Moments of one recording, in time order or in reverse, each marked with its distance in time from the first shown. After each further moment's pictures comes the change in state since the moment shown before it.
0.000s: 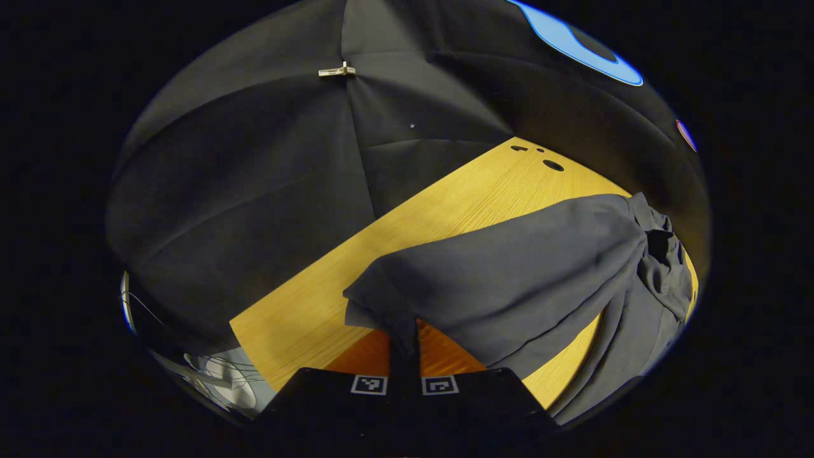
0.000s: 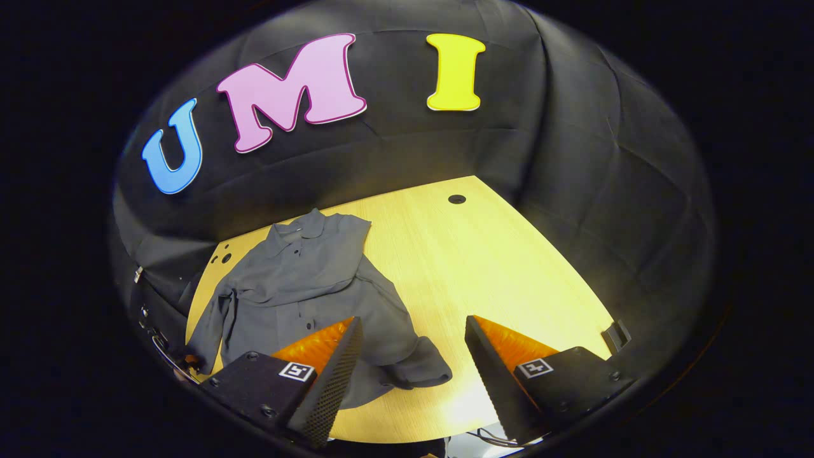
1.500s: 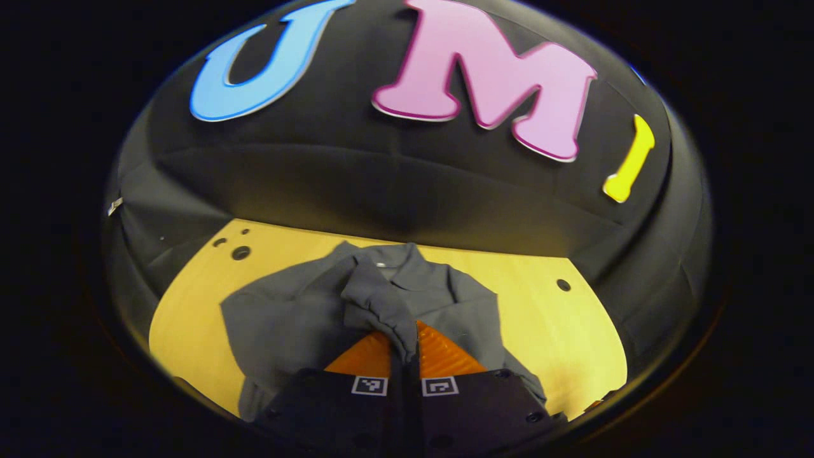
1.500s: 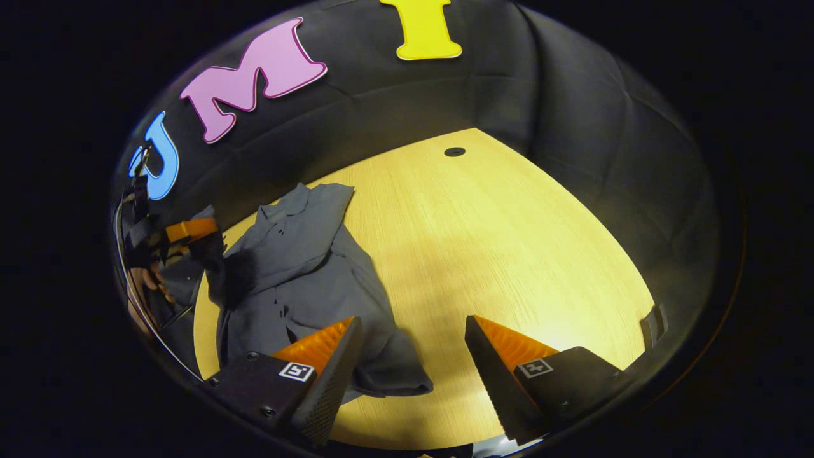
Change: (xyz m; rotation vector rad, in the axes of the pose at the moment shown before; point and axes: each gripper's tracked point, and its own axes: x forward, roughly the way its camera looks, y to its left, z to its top) left arm -0.178 -0.515 0.027 0.404 -0.140 -0.736; right arm 0.078 -0.044 -0.053 0.096 0.181 0.098
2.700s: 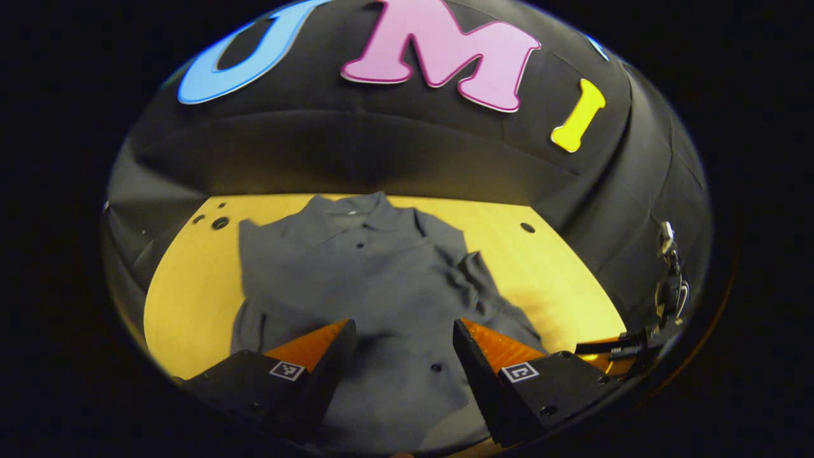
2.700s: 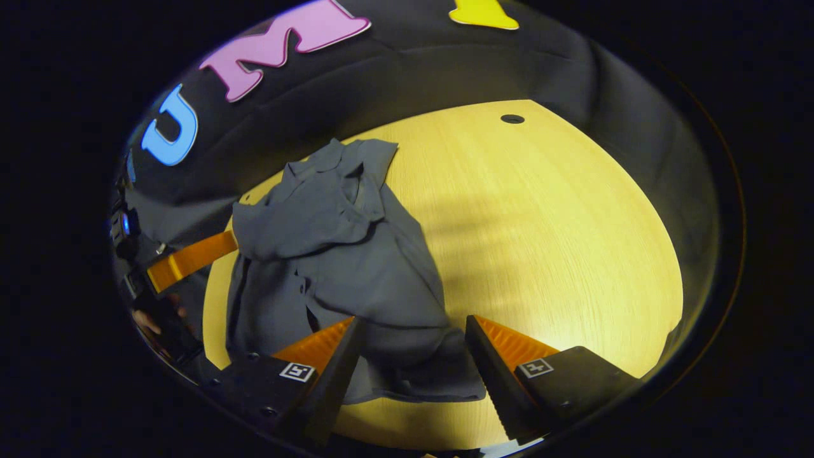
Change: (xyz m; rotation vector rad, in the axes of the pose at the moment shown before) left arm -0.091 0.044 -0.109 0.062 0.133 -0.061; right arm 0.043 0.055 -0.041 -0.139 0.181 0.125
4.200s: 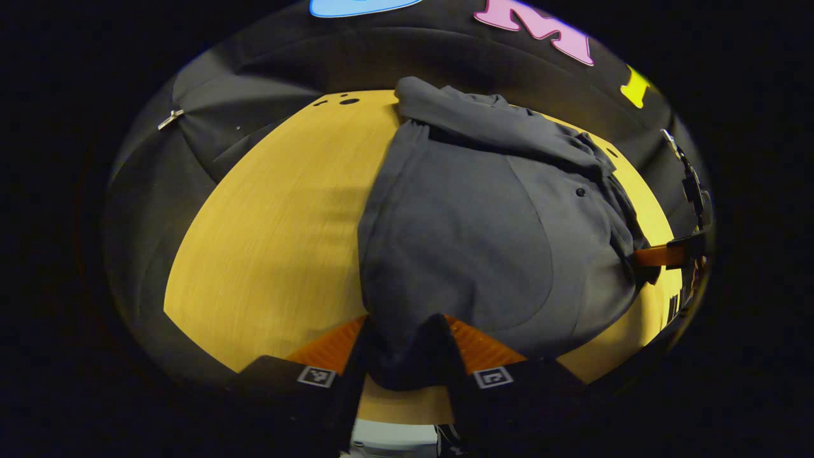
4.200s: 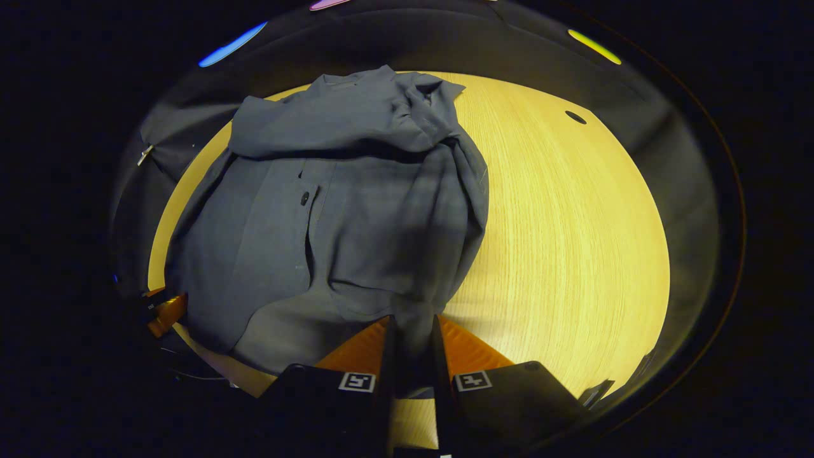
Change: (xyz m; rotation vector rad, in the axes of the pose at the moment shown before) left arm -0.087 0.134 -0.216 -0.094 0.286 0.258; right arm 0.036 0.041 -0.071 -0.282 0.170 -0.088
